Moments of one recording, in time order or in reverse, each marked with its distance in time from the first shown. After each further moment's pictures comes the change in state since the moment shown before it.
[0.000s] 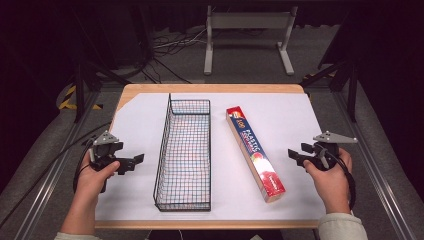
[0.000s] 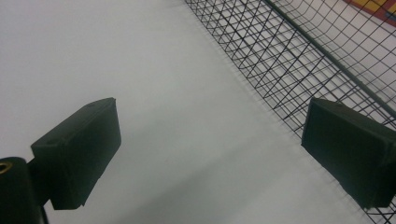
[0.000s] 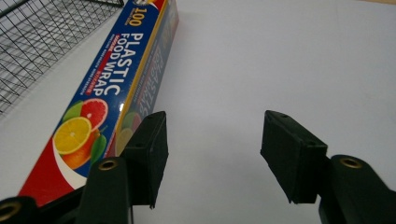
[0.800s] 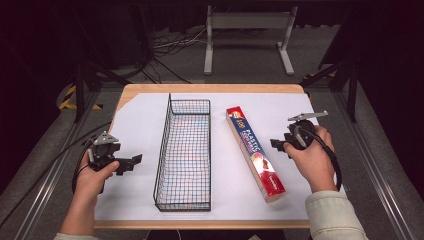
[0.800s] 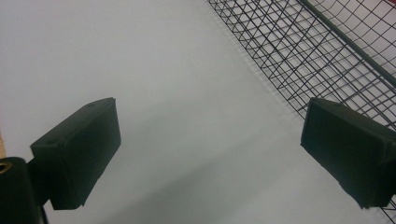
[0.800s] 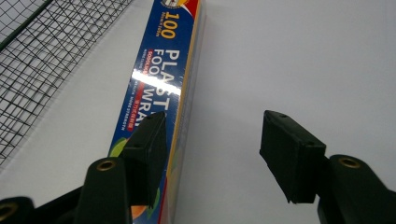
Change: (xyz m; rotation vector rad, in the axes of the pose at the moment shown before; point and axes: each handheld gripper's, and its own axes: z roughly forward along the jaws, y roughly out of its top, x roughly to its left) left arm 0.001 -0.002 -0.002 0.026 0.033 -0.004; right arm 0.042 0.063 0.025 0.191 -0.005 -0.023
